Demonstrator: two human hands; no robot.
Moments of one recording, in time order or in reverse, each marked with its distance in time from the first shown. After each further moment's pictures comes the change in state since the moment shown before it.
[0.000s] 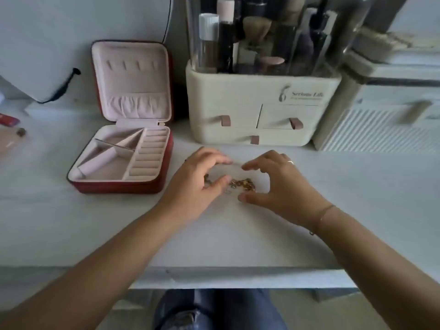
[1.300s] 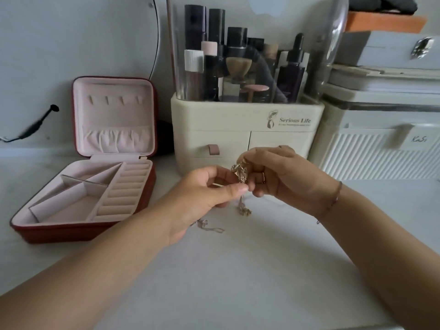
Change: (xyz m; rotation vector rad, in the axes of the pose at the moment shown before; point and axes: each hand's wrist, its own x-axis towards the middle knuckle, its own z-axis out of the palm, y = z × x) left_hand 0.040 0.020 0.004 -0.643 -0.195 -0.421; right_hand 0.047 0.000 -0.030 1.029 -0.153 0.017
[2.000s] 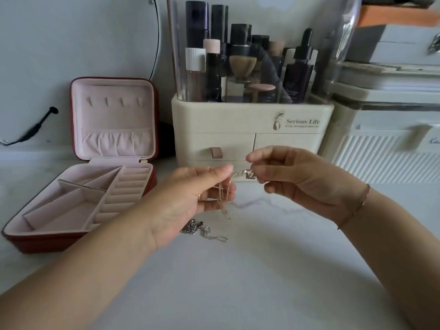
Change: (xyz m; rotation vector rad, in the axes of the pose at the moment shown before) left_hand 0.000 0.011 -0.011 -0.212 0.067 -0.072; right_hand -0.005 -0.006 -0.010 0.038 0.080 0.030
